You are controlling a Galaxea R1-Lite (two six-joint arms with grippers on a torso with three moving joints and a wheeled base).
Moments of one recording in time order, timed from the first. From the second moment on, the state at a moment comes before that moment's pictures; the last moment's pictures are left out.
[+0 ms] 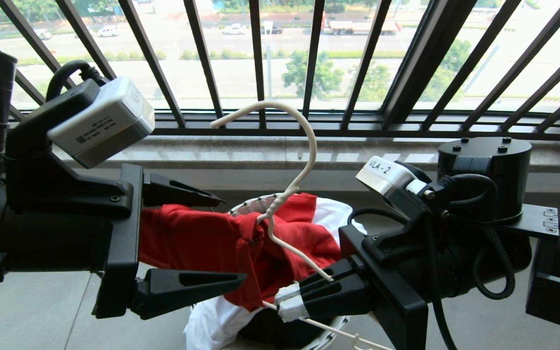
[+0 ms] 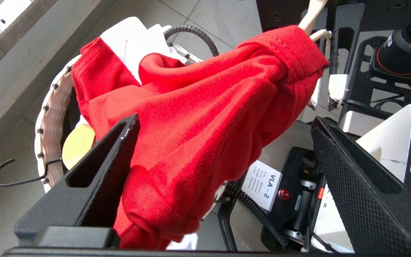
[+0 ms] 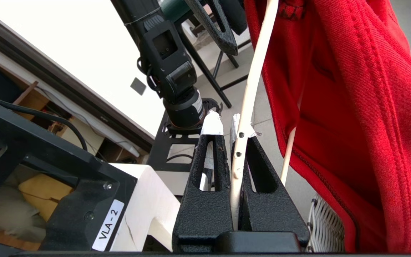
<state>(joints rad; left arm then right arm) -0.64 1.25 -1.13 0.28 -0.44 0.36 0.73 1.62 -0.89 -0.52 1.01 -0.03</state>
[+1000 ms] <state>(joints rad) -0.64 1.26 -1.08 0.29 -0.44 0.43 0.69 1.61 -0.91 -0.52 1.02 -0.03</state>
